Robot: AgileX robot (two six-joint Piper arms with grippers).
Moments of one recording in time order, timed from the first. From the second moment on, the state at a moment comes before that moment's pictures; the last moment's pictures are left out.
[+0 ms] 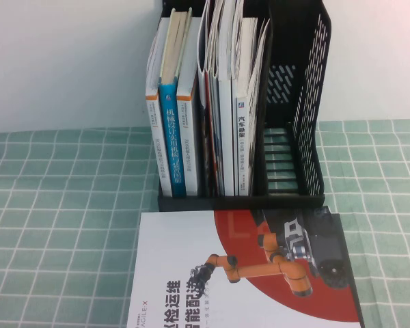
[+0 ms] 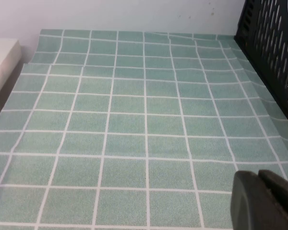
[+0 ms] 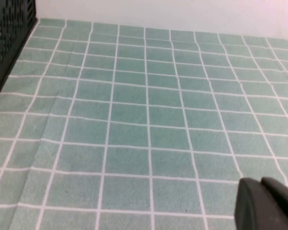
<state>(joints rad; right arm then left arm) -0.09 -0.01 0.03 -0.06 0.42 -0.06 -0.08 -0.01 0.02 -0.02 0.38 -0.11</state>
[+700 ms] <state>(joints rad) -0.09 -0.01 0.03 -0.06 0.42 -0.06 -0.08 -0.01 0.02 -0.03 0.34 -0.11</state>
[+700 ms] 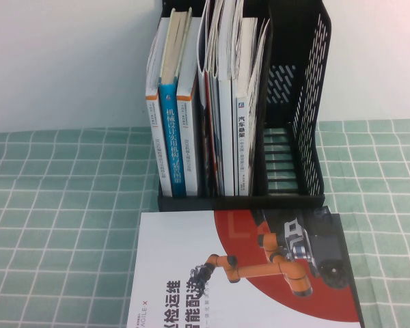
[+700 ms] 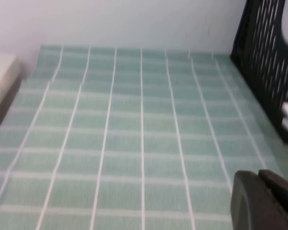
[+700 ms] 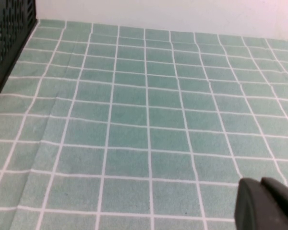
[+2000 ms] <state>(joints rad) -0.09 -0.01 -0.14 -0.12 0.00 -0.04 -0.08 0.01 -0.26 -0.08 0.17 -0.28</state>
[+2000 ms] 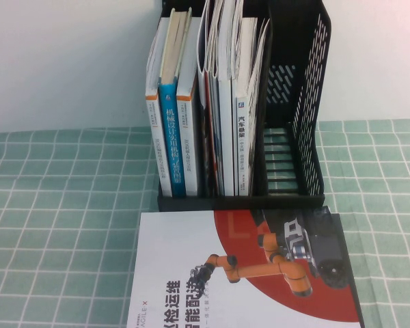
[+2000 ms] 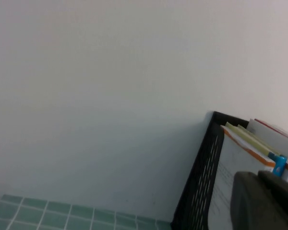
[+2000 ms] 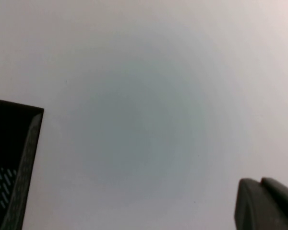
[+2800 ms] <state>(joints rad) -0.04 0.39 -0.32 -0.77 -0.58 0.50 -0.09 1.05 -0.92 -1.12 0.60 0.75</state>
